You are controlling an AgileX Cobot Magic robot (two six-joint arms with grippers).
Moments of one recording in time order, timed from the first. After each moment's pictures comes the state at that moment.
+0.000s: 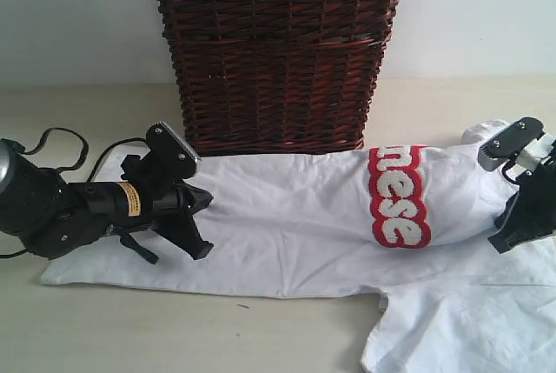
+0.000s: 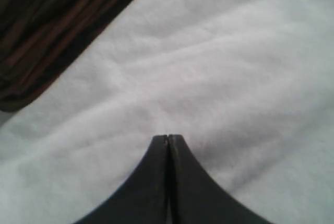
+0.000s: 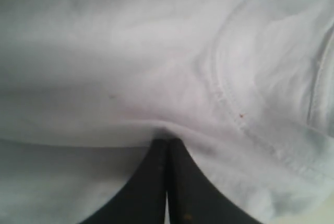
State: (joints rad) left arm -0.42 2.12 -0.84 0.45 -0.53 0.06; right arm -0.13 1.88 -0.80 0.58 0.31 -1.25
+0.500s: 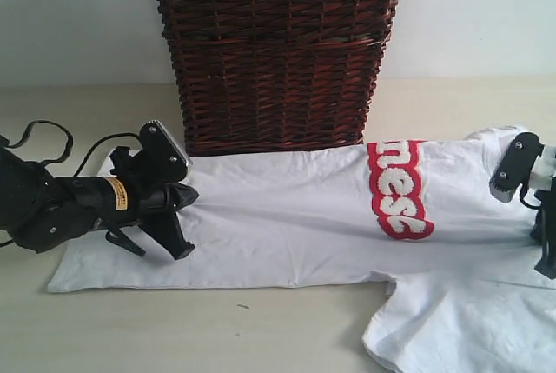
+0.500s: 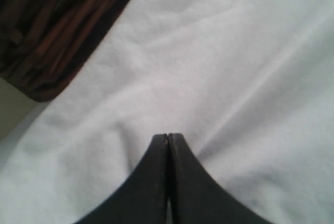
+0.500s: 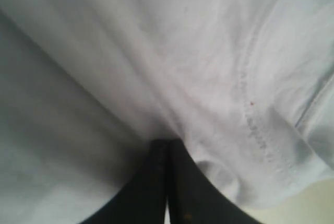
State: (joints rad) left arm -0.36 2.12 -0.84 0.44 -0.48 0.21; right arm -0.12 1.84 -0.81 -0.09 0.35 -0.93
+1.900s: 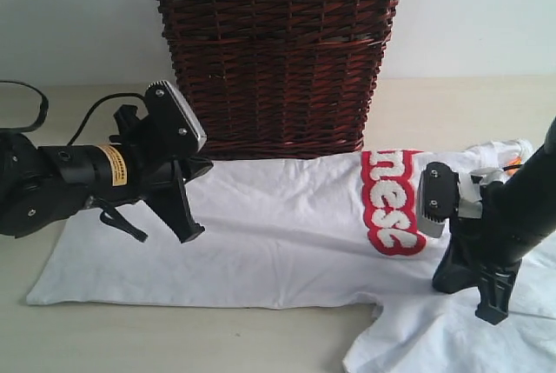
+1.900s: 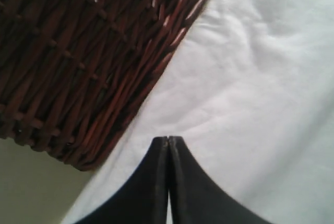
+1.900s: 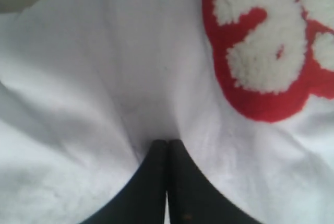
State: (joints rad) left arm -0.48 1.83 -0.78 0.41 -0.40 0.26; right arm 0.09 1.84 -0.80 0.55 0.66 -1.56
